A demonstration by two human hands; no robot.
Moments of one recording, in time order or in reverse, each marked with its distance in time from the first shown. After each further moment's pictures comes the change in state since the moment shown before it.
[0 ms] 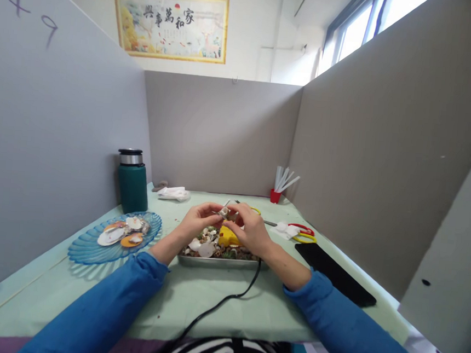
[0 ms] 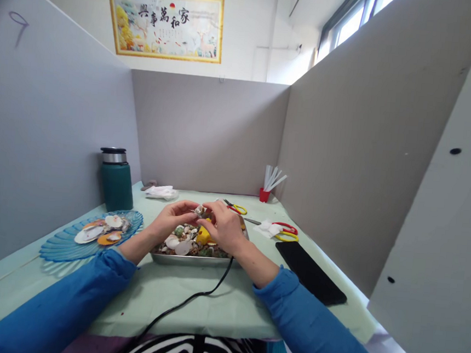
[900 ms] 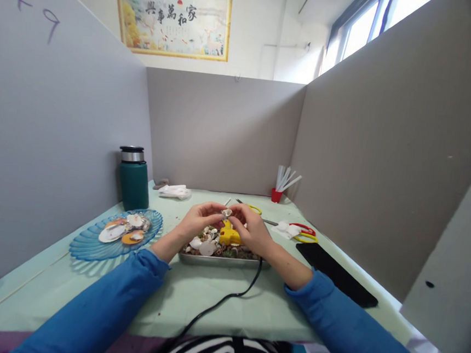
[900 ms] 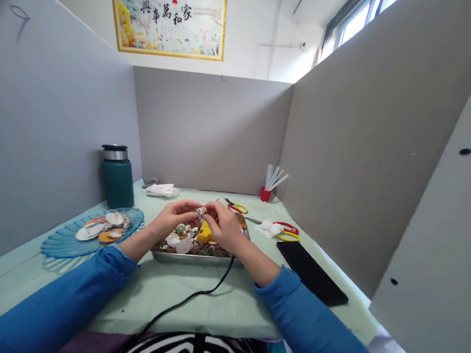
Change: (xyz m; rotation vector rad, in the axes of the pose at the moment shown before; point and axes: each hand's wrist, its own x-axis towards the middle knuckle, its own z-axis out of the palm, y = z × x) left_hand -0.002 0.002 0.000 0.011 -0.036 -0.049; right_hand -0.001 -0.002 0.001 0.288 -0.061 0.082
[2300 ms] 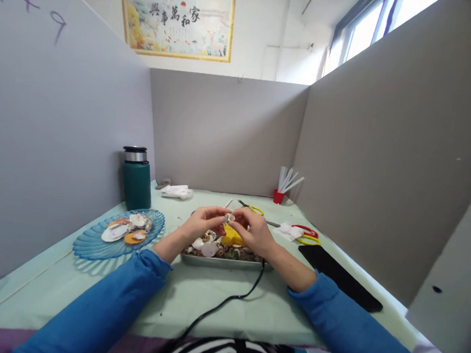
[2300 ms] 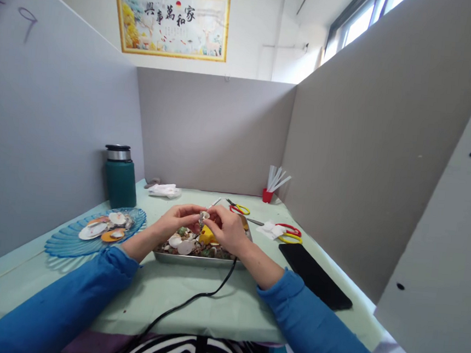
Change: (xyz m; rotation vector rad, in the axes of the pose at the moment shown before) left_hand -0.003 0.002 0.001 0.049 -0.089 -0.059; right_hand -0.003 0.004 -0.001 -0.025 0.020 -0.055
